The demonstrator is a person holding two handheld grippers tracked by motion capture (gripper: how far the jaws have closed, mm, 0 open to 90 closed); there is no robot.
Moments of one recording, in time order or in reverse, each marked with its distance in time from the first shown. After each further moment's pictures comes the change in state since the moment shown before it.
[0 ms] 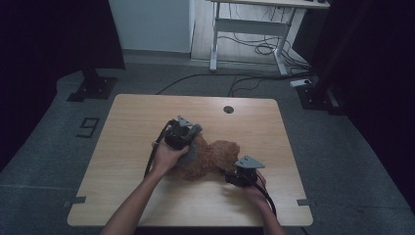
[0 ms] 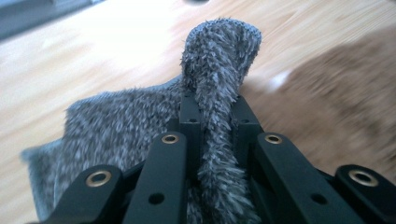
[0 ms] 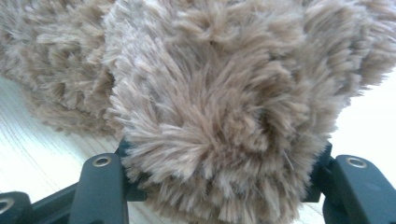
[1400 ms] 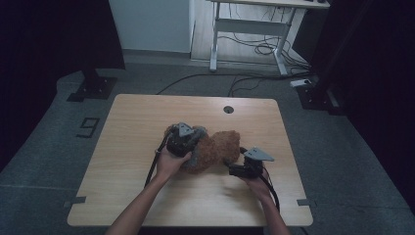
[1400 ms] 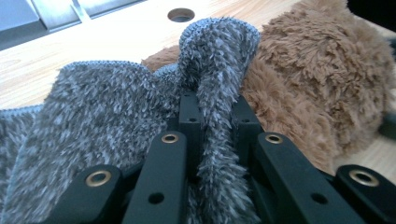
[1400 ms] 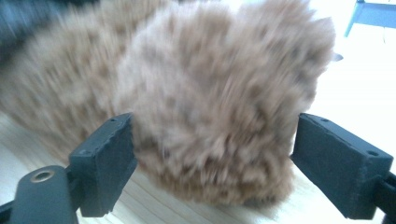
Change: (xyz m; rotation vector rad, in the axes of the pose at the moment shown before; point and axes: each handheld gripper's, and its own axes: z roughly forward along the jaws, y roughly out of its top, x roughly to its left) left arm -0.025 -0.019 0.010 -0.143 -0.042 0.029; right arm -0.024 0.020 -0.011 -0.105 -0.035 0.104
